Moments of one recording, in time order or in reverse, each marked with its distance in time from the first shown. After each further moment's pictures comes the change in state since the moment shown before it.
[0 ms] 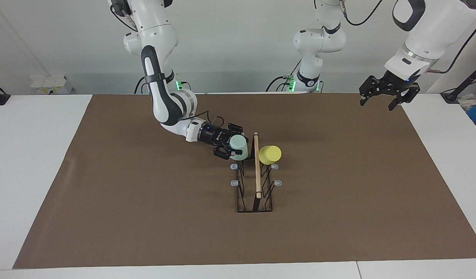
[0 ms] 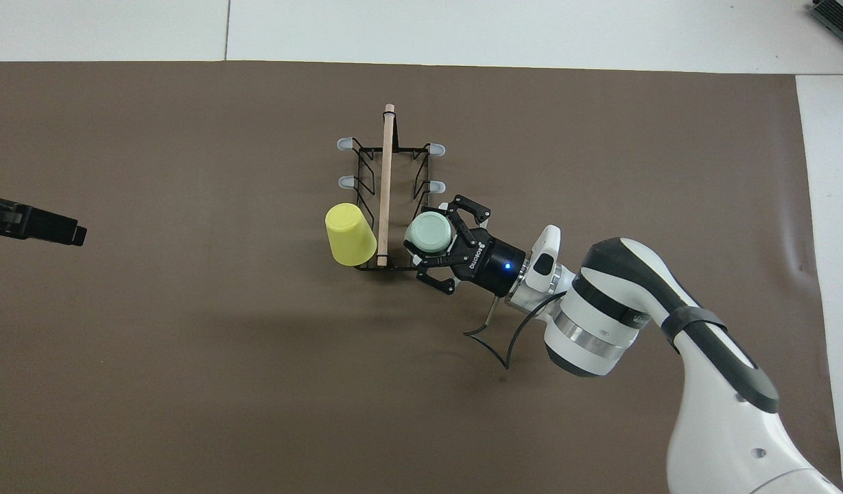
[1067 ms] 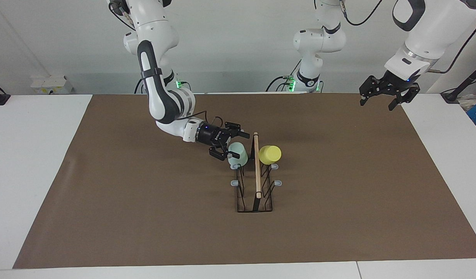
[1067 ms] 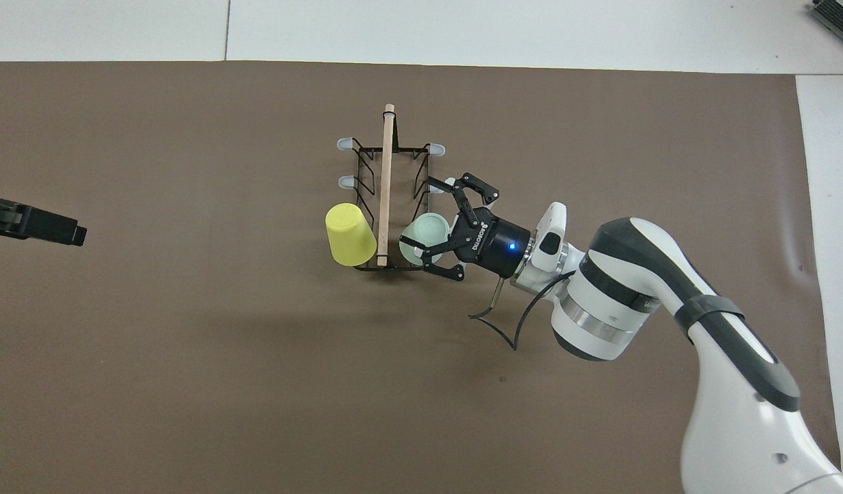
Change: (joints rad) left arm 0.000 0.000 0.000 0.000 0.000 0.000 0.000; right arm -0.016 -0.071 -0.008 0.093 -0.131 0.078 0.140
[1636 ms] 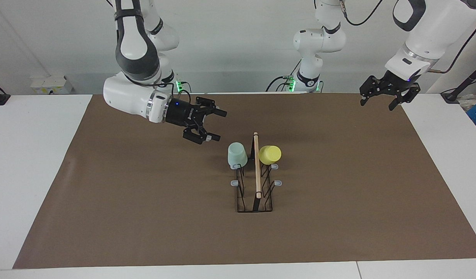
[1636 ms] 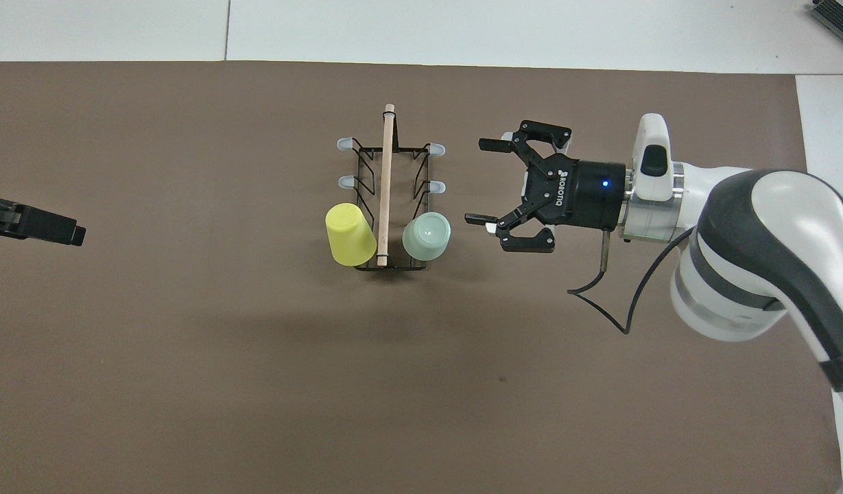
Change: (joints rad) left arm 0.001 0.000 0.002 0.000 0.000 0.000 -0.001; right arm -0.161 -0.178 -0.012 0.178 -0.789 -0.062 0.755
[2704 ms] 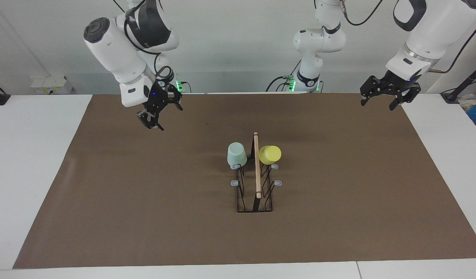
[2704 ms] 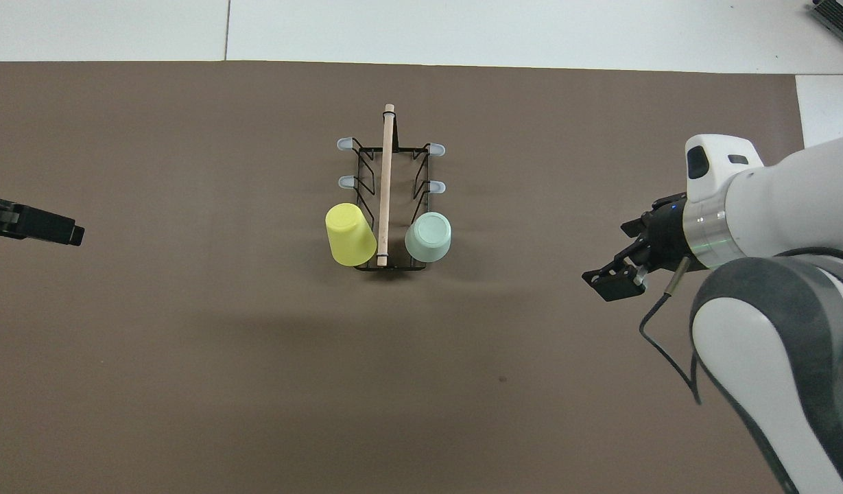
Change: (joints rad) left arm 0.001 0.000 0.001 0.000 0.000 0.000 -0.001; right arm -0.019 -0.135 -0.024 0.030 -1.155 -0.219 1.171
